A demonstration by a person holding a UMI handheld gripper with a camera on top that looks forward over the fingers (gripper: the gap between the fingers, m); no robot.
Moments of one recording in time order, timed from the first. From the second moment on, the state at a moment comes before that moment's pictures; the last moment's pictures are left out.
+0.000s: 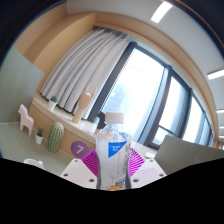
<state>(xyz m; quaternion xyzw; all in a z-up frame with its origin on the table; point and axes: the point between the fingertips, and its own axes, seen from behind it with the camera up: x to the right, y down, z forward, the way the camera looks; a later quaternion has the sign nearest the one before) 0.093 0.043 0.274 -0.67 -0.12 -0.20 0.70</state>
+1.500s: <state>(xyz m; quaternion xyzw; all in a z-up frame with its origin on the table) 0.051 -0.100 0.067 -0.81 0.03 0.02 0.59</state>
